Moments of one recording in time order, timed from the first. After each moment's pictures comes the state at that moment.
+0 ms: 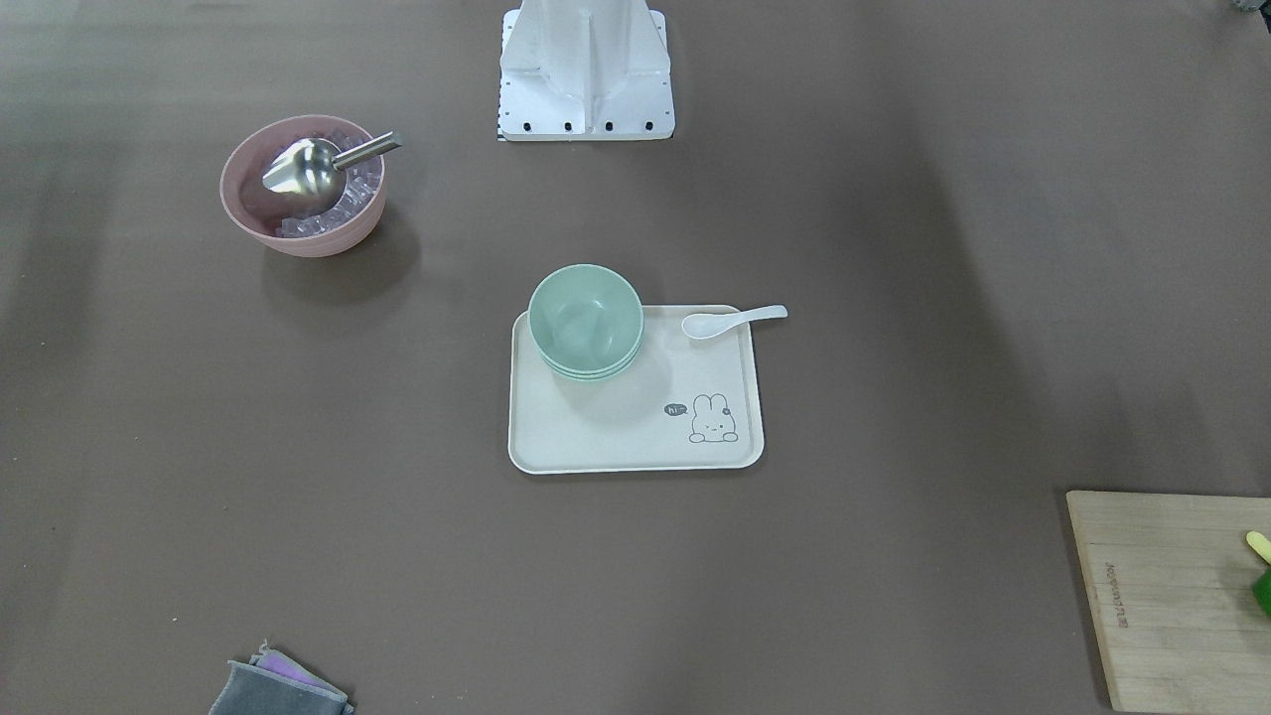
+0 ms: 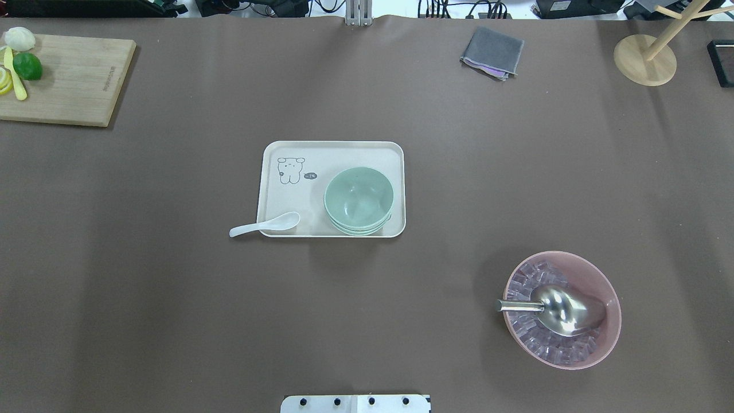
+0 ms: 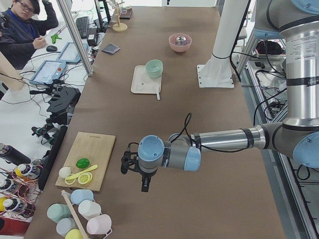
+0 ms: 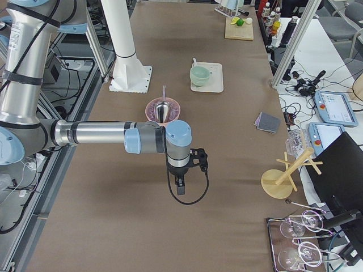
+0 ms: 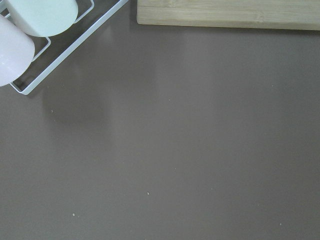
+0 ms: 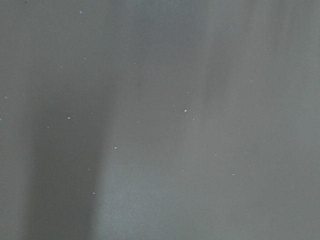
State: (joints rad) left arm -1.62 -1.42 -1.60 -1.84 -2.39 -0.01; right arm 1.52 -1.84 1.88 -1.56 2.24 -0.13
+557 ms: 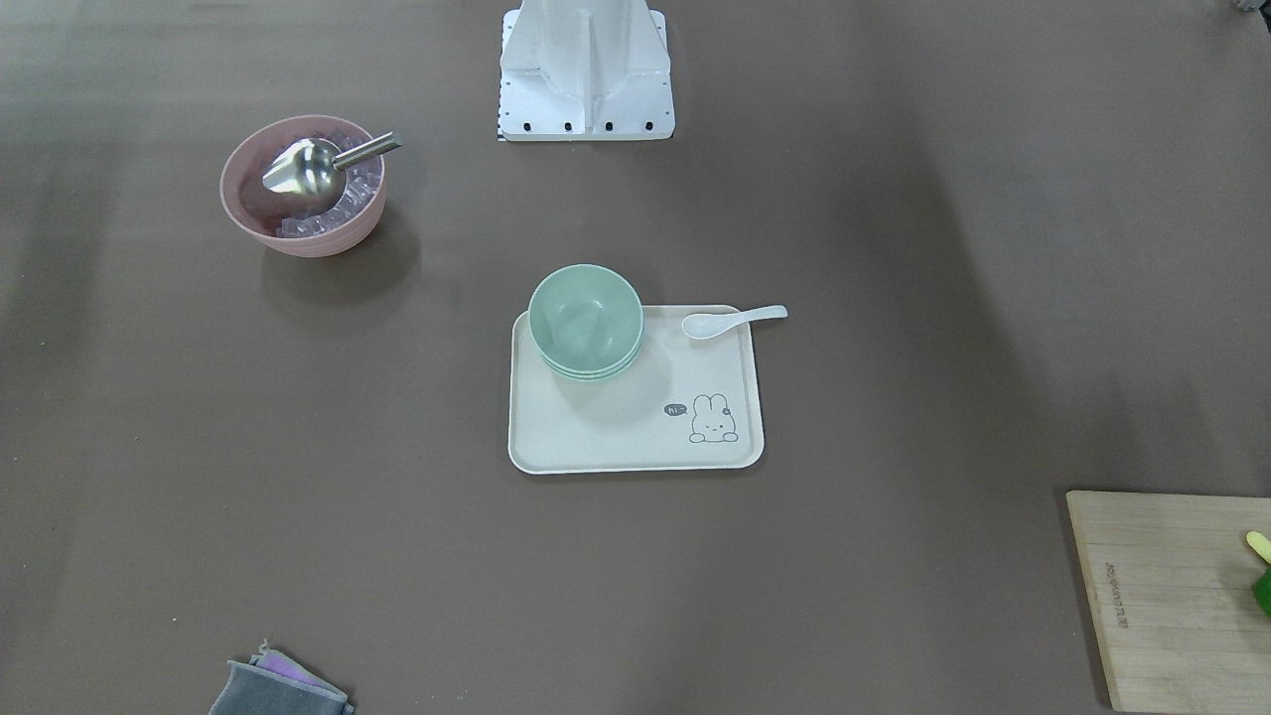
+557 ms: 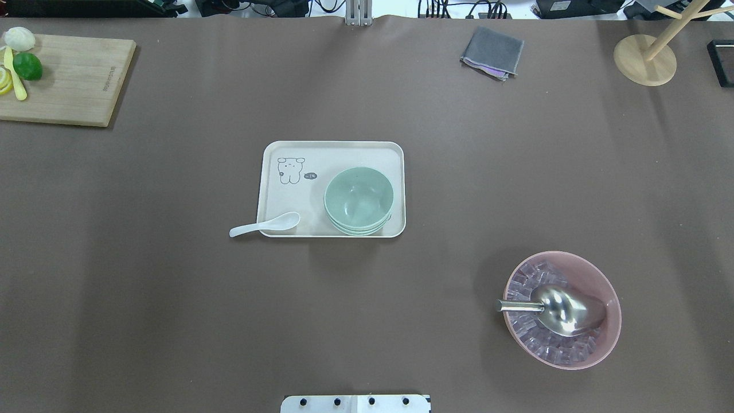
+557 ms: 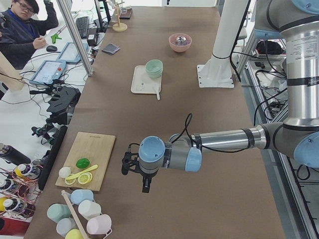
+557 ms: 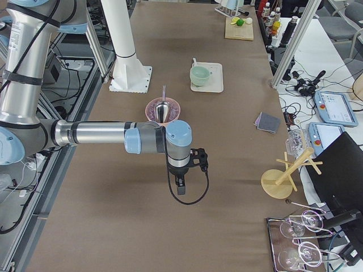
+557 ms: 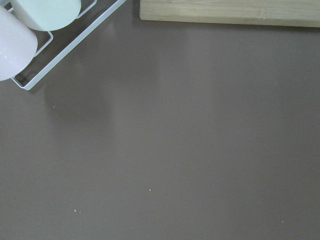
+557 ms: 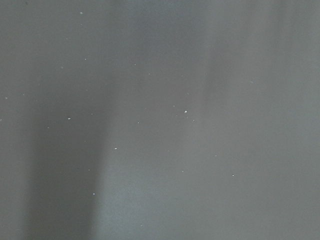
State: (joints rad) left arm -1.62 -1.41 -1.59 -1.84 -2.39 -0.01; right arm 1.52 -1.84 1.88 -1.56 2.24 -0.13
